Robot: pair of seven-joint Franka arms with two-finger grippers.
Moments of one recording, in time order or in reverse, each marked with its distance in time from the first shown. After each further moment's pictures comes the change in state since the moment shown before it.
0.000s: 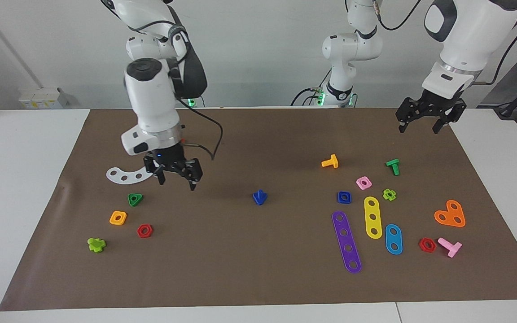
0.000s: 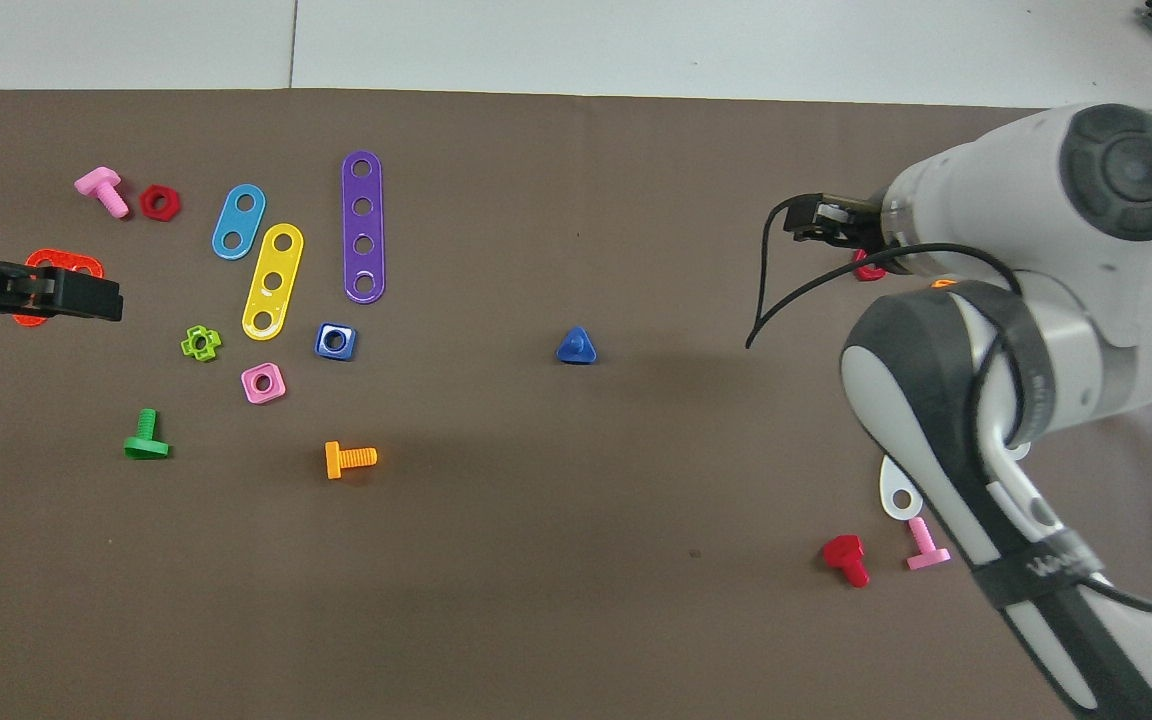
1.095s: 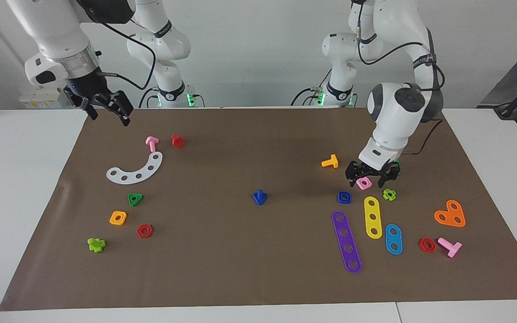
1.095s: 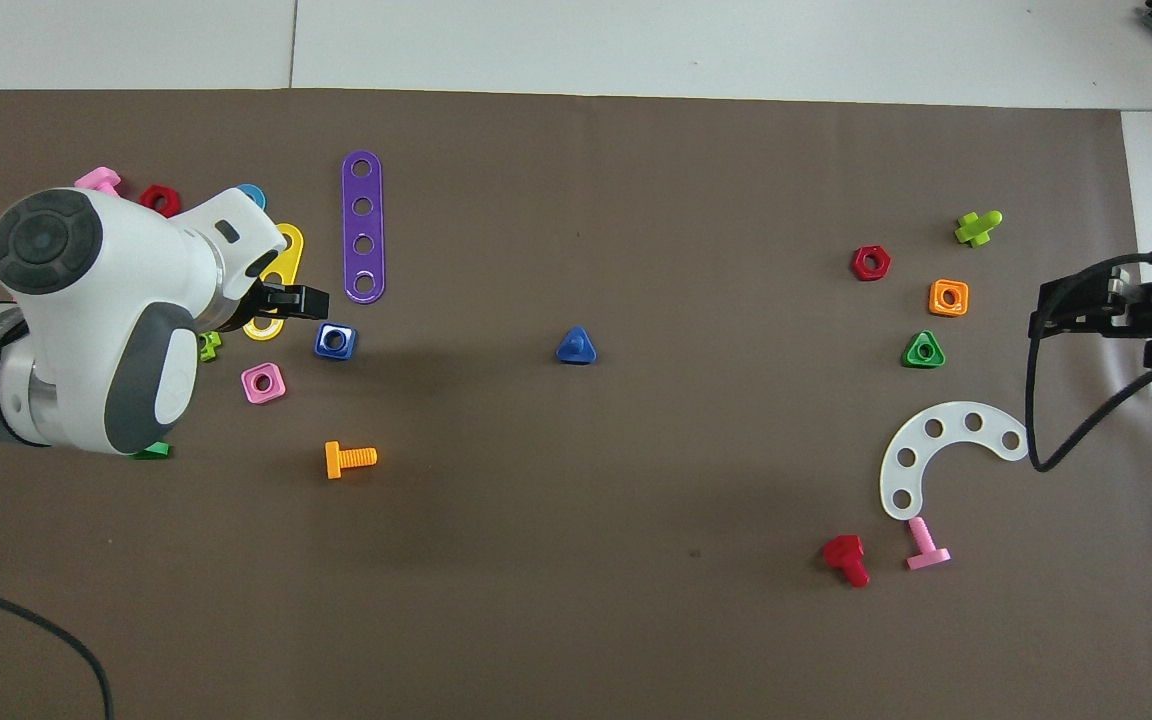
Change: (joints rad) left arm -0.118 0.213 -0.005 -0.246 0.000 0.487 -0.126; right arm -0.170 -0.206 0.005 0.075 0.024 -0.505 -0.194
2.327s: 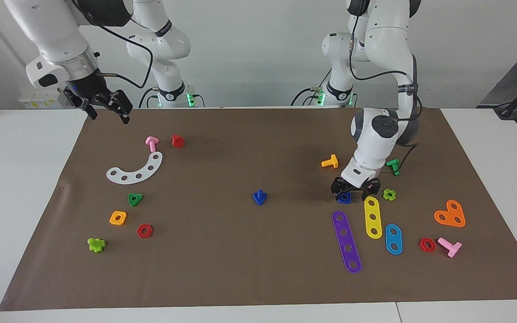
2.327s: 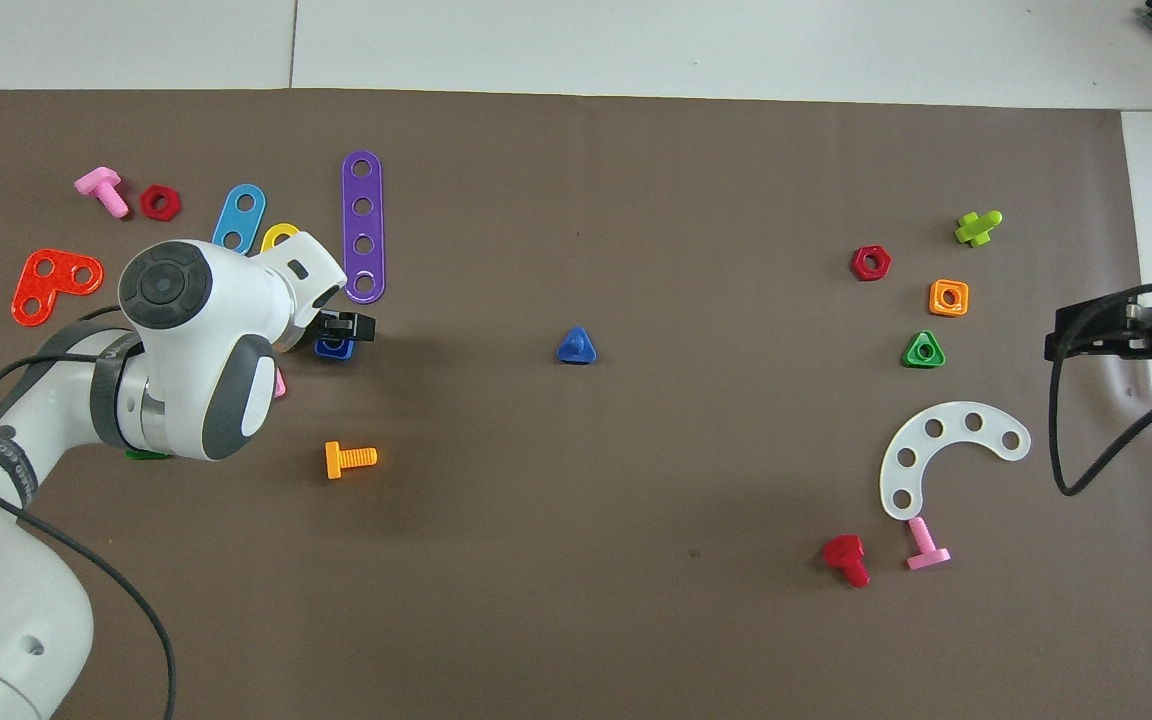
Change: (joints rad) left arm -0.030 0.128 -0.001 -0.076 0.000 0.193 -0.022; right arm 0.070 -0.025 -0.102 -0.040 0.000 0.003 -0.084
